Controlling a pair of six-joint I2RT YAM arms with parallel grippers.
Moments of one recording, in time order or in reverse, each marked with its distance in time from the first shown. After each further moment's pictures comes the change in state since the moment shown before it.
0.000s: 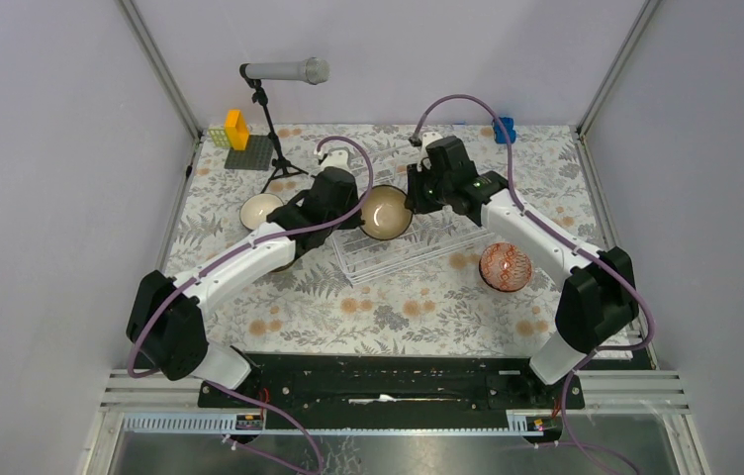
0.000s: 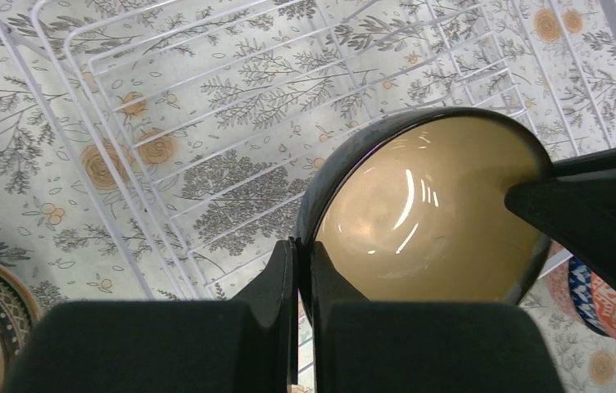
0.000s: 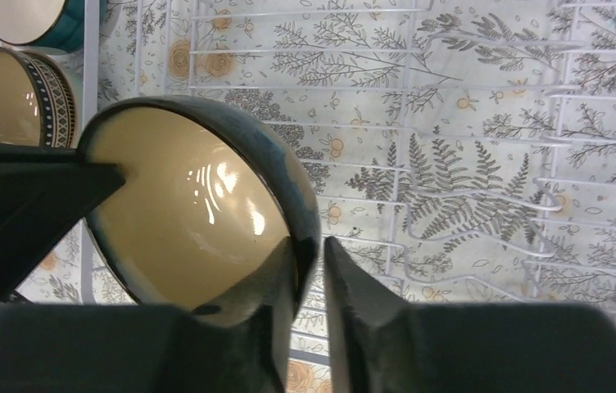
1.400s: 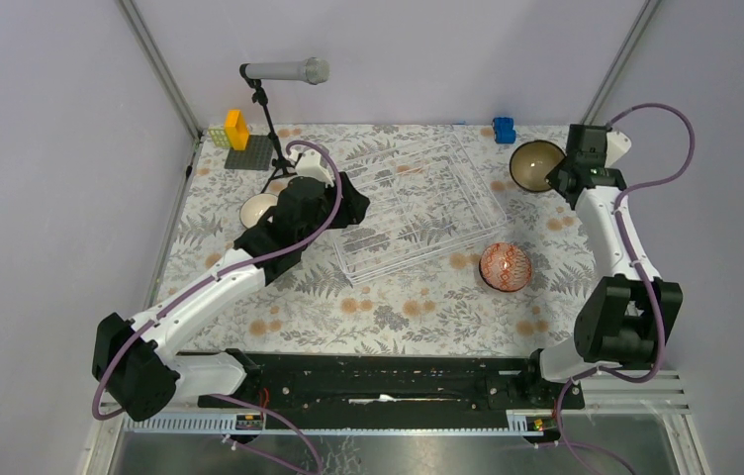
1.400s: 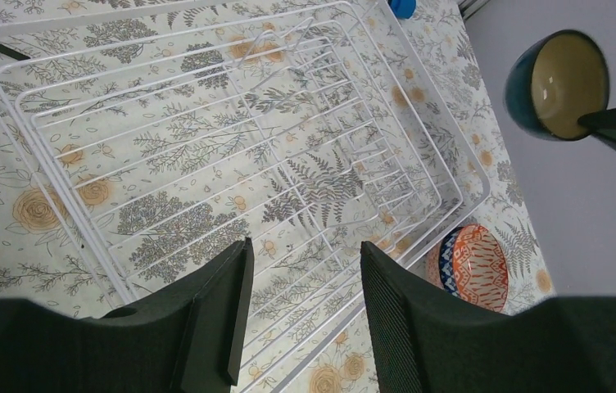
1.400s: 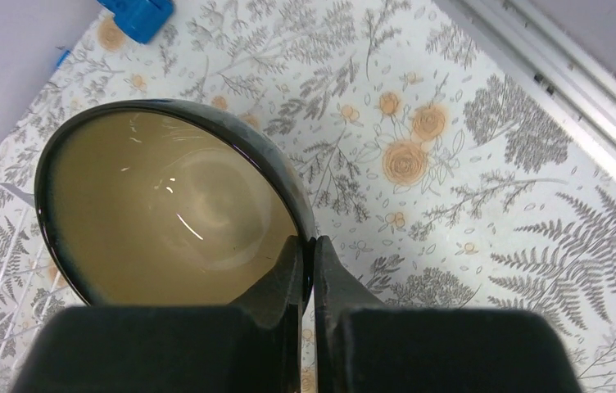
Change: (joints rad) left arm -0.003 -0.242 -0.142 0.187 0.079 -0.059; right arm -0.655 -0.124 -0.035 -0.095 0.393 0.333
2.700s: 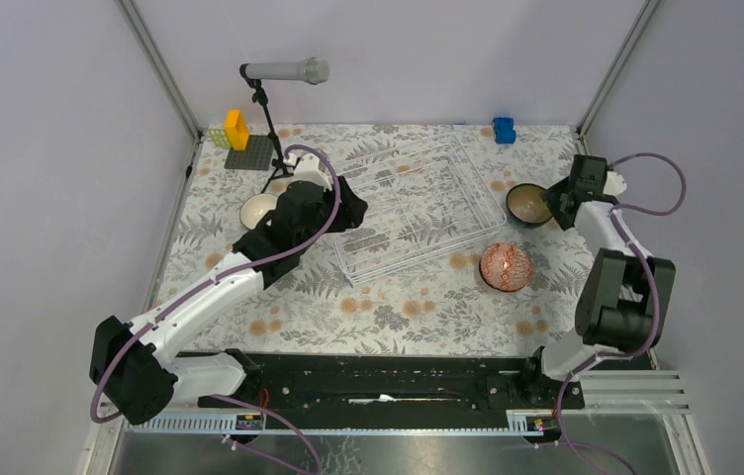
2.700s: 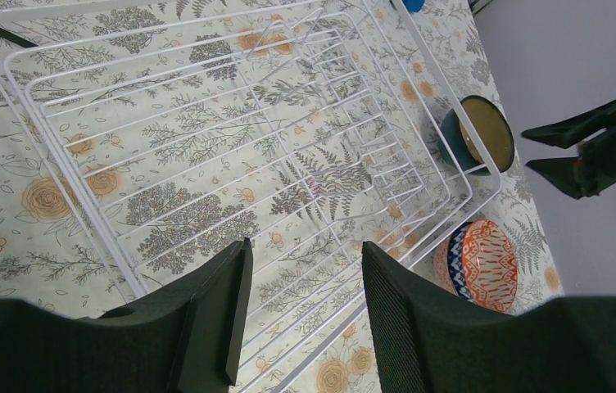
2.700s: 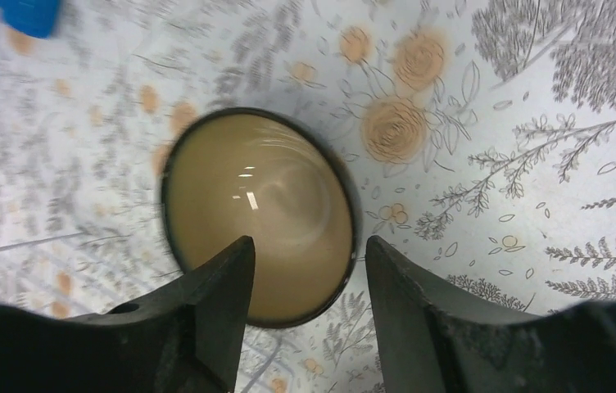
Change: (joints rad) left arm 0.000 -0.015 -0.032 -0.001 -0.008 0.000; right arm -0.115 0.138 -0.259 0.238 -0.149 0.212
